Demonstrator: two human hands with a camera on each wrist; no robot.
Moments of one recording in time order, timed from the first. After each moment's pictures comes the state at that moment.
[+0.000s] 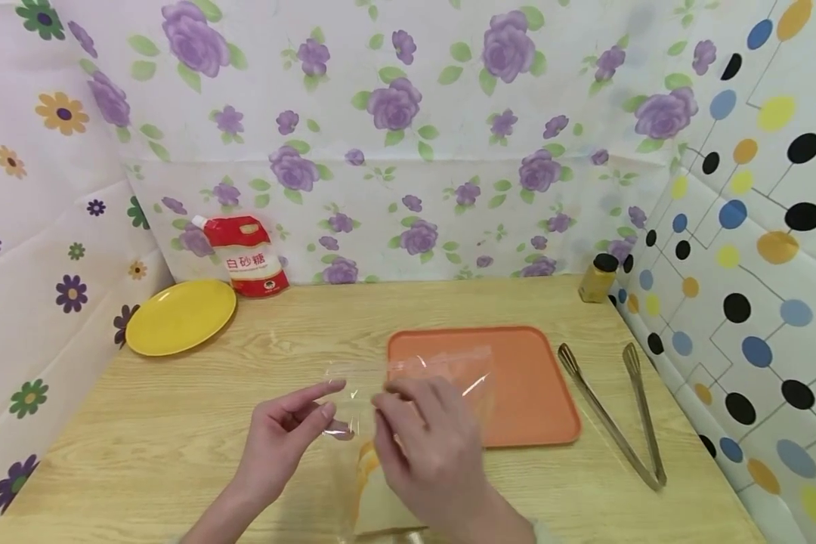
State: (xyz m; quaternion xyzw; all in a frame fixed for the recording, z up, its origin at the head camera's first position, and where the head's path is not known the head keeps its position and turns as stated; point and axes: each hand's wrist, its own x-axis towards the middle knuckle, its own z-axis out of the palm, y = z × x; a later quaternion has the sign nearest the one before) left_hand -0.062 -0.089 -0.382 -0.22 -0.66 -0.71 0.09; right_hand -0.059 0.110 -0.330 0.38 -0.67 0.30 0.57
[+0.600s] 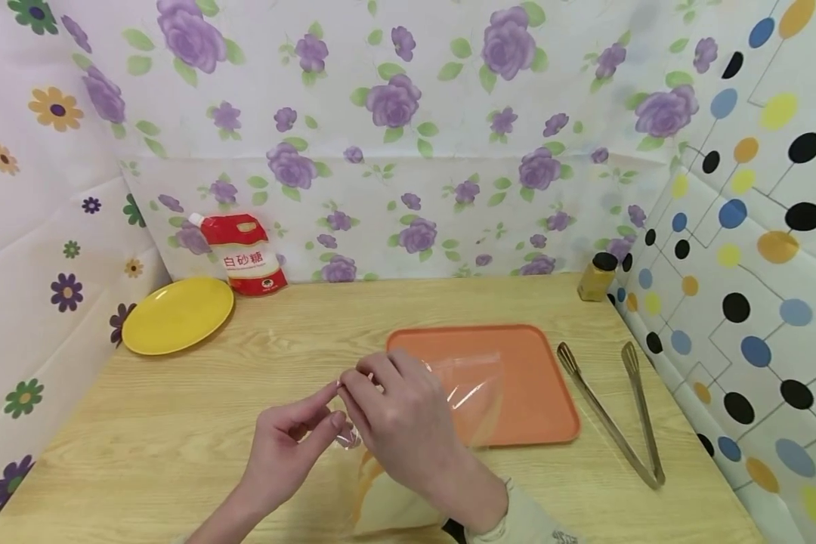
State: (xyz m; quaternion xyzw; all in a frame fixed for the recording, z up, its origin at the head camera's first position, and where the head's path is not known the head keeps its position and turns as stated) left_hand -0.064 -0.080 -0.384 -0.35 -0.64 -0.66 0.17; right_hand -0.080 0.096 -0.331 0.40 -0.76 0.24 0.45
